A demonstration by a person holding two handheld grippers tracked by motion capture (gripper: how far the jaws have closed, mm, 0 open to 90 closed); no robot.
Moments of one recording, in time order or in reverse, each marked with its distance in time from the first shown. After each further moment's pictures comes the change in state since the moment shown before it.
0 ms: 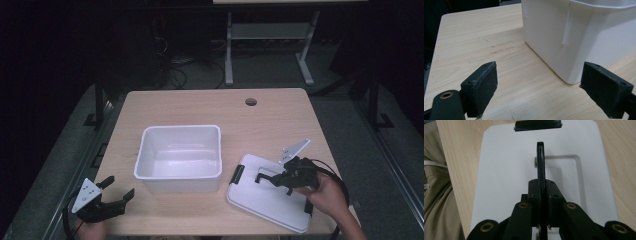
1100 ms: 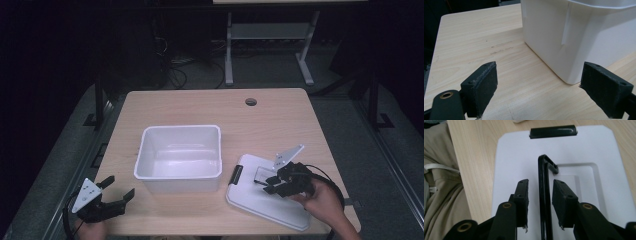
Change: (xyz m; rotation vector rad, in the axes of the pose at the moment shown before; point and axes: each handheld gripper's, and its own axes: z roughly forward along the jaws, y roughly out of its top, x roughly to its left) left arm -0.001 0.000 0.000 0.000 -0.002 0.003; right arm 0.024 0.009 0.005 -0.010 -0.004 -0.029
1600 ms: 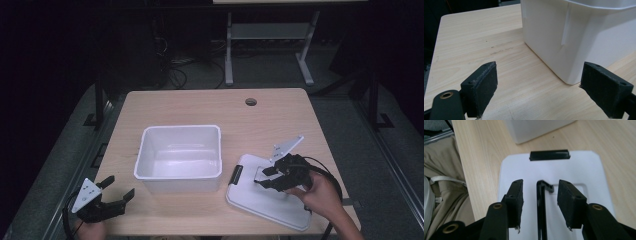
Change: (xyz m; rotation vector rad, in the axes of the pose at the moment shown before) left arm 0.000 0.000 0.000 0.000 -0.001 0.000; right arm 0.002 0.024 -0.016 -0.041 -0.005 -0.005
